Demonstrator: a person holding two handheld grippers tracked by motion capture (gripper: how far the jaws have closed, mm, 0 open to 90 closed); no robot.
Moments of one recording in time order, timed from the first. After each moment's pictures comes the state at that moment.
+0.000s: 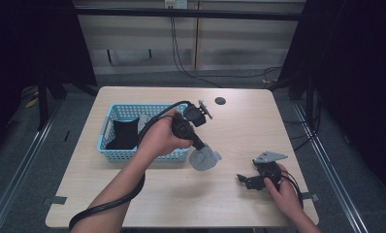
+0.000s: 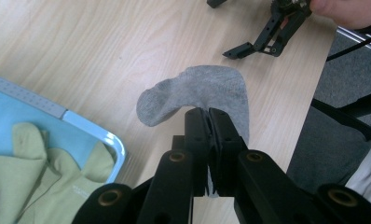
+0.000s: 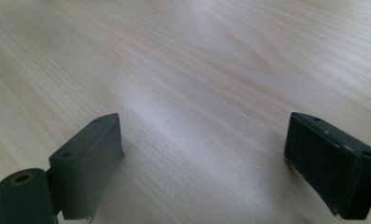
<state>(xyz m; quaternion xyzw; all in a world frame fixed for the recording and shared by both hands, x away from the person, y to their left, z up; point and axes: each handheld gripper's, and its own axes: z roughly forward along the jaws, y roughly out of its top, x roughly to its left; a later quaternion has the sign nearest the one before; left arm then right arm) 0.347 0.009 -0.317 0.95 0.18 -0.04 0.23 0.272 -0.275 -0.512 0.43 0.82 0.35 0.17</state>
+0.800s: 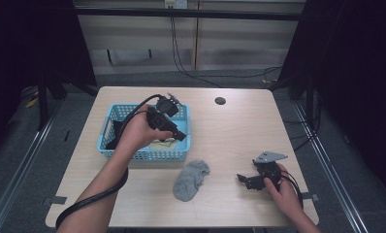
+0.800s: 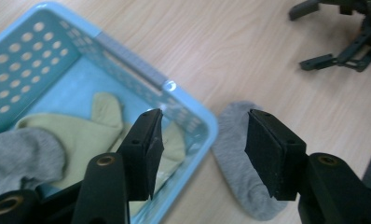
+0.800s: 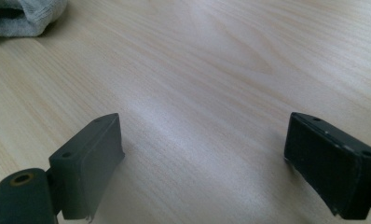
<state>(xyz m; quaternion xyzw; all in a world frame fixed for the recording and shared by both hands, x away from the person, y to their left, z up) 0.388 0.075 -0.337 0.92 0.28 0.01 0.27 0.272 -0.275 -0.512 0.43 0.82 0.35 0.17</state>
